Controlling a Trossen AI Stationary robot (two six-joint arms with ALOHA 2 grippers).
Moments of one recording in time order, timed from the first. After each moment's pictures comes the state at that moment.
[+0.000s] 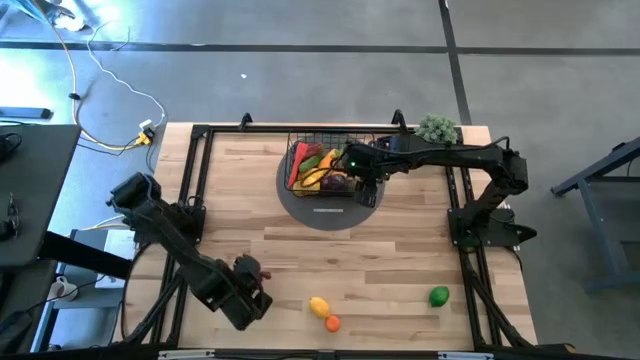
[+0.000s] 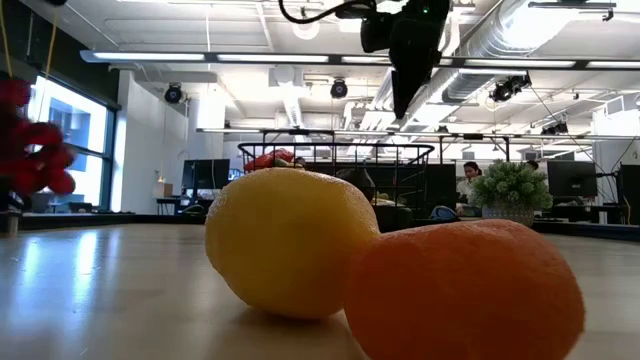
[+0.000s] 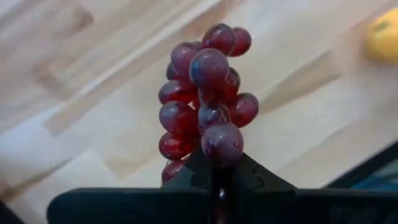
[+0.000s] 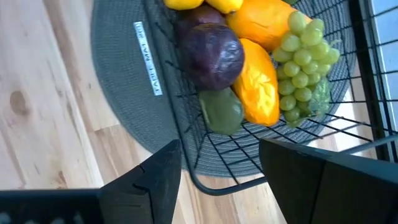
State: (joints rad) left arm -0.66 1.69 1.27 -1.06 -0.17 -1.76; right arm -0.17 1.67 1.55 -1.13 0.14 0.05
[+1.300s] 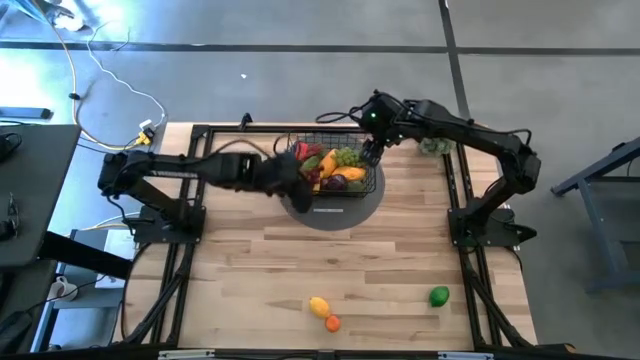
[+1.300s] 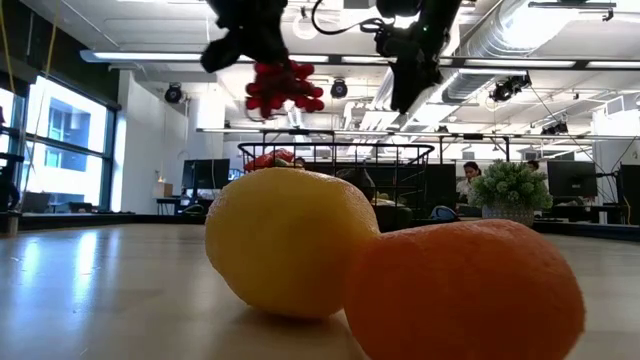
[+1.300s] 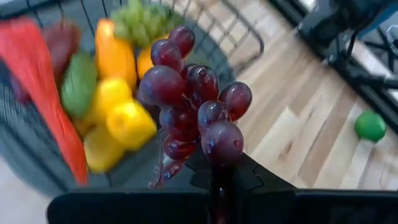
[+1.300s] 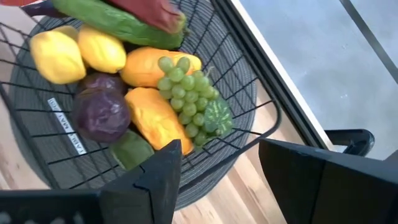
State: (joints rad) left arm 0.15 1.45 1.27 -0.65 -0.23 -0.74; right arm -0.46 1.58 1.55 -1.02 0.14 0.03
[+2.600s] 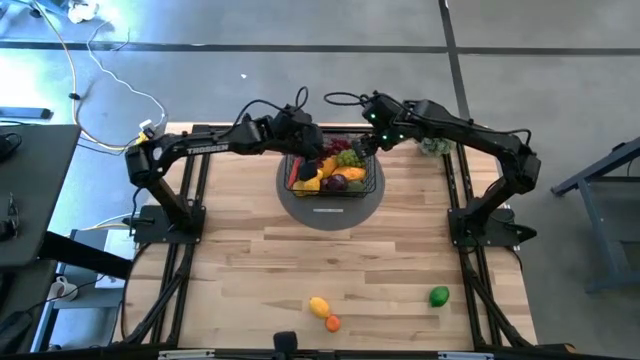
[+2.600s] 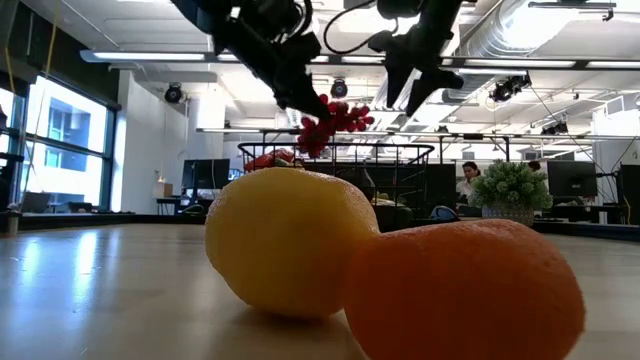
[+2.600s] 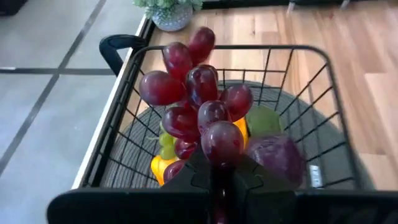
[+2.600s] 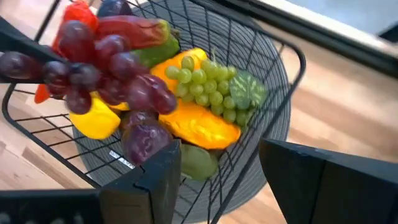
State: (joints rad) left arm 0.55 1.66 1.27 -0.27 0.15 0.31; right arm -0.45 1.58 1.55 -1.05 0.07 0.61
